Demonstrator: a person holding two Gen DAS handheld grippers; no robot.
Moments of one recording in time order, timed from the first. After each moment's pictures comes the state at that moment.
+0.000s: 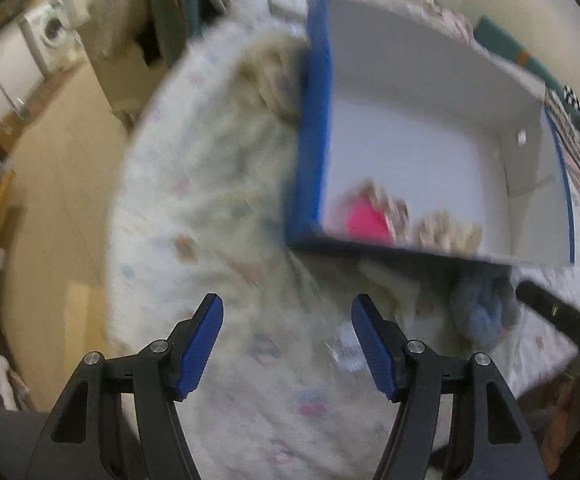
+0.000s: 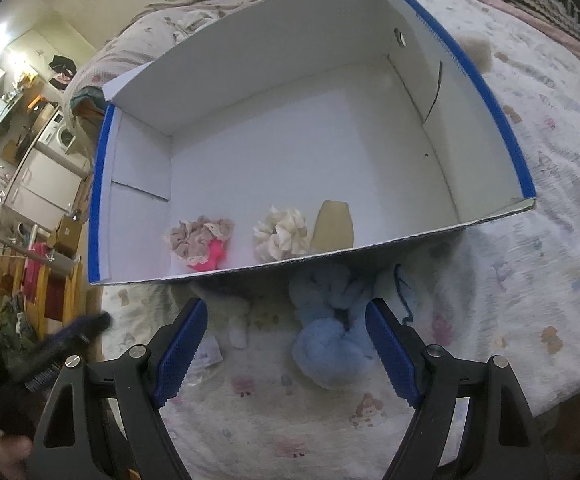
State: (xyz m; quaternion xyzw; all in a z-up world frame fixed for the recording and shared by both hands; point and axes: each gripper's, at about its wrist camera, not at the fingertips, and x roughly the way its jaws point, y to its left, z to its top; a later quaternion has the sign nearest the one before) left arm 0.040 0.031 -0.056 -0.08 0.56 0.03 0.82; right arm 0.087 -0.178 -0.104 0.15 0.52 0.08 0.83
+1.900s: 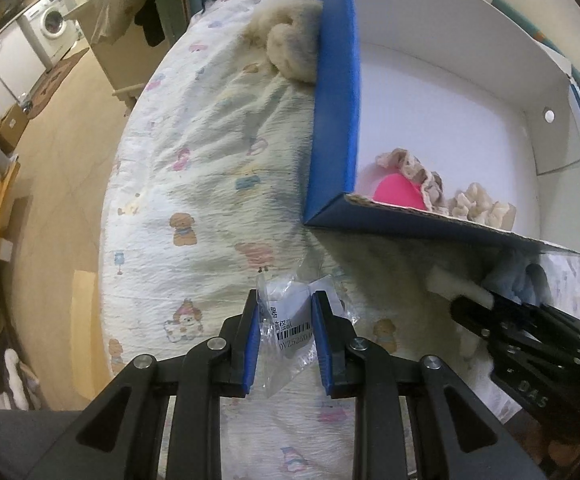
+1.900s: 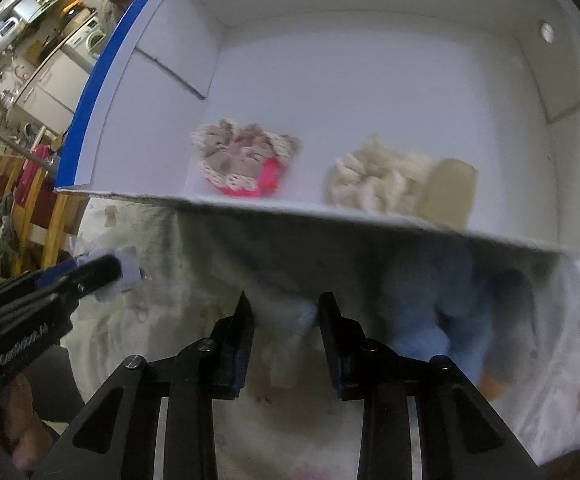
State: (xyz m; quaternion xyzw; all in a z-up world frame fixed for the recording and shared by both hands) left arm 0.044 0.029 -0.084 -0.06 0.59 0.05 0.80; right arm 0.098 -0.096 -0.160 0.03 0.58 0.16 0.79
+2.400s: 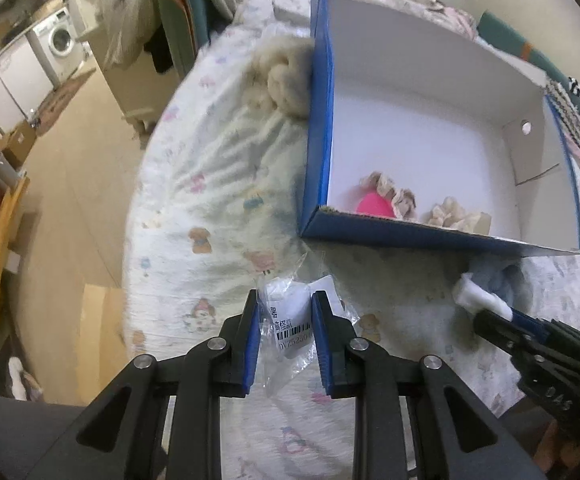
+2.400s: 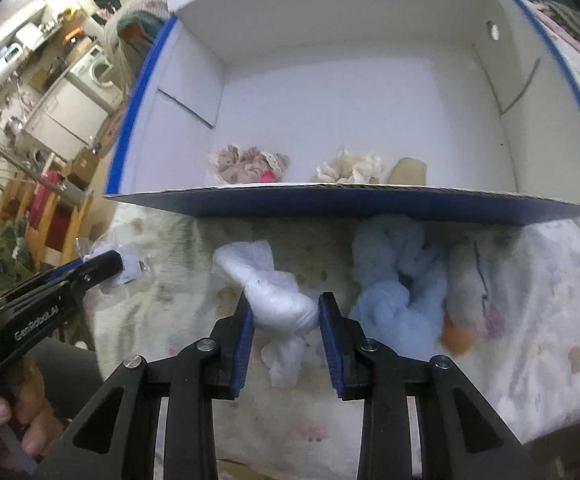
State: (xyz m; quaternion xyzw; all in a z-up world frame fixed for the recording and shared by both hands) left arm 0.022 0.025 -0.049 -0.05 0.55 0.05 0.83; right arm 0.069 -0.128 -0.125 0.07 0.55 0.16 0.81
